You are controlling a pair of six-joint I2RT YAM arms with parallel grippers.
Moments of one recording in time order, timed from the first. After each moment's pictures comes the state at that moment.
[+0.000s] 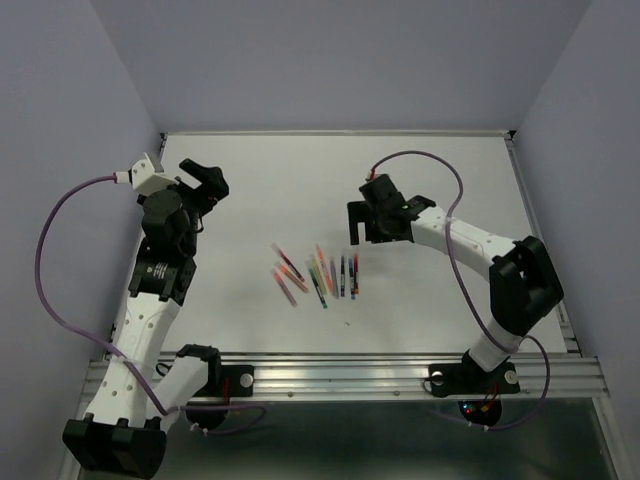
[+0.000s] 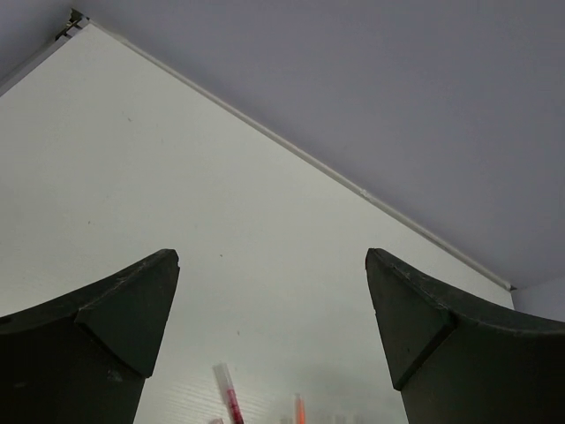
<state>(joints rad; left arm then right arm) -0.16 0.83 0.90 -0.15 -0.28 -0.61 0.60 1.65 1.24 -0.53 0.21 0.45</state>
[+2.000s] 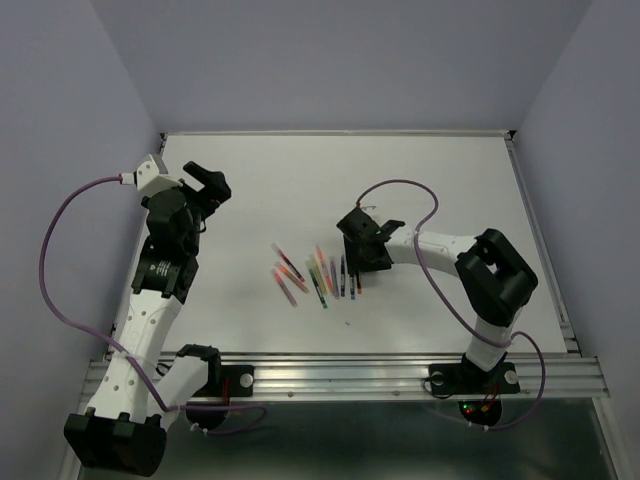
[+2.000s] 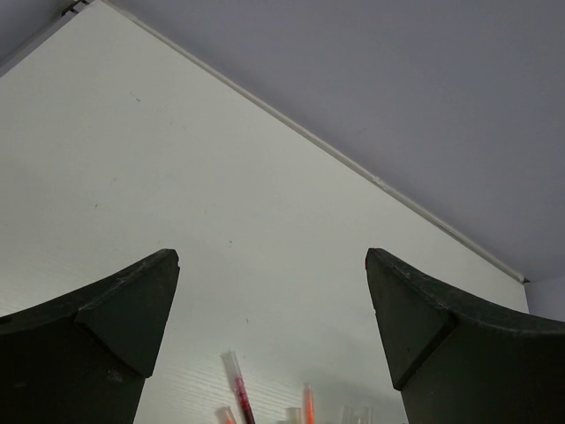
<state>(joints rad) -0.16 0.86 0.88 -0.17 -0.28 -0.62 0.76 1.81 1.14 -0.53 0.33 0.60</state>
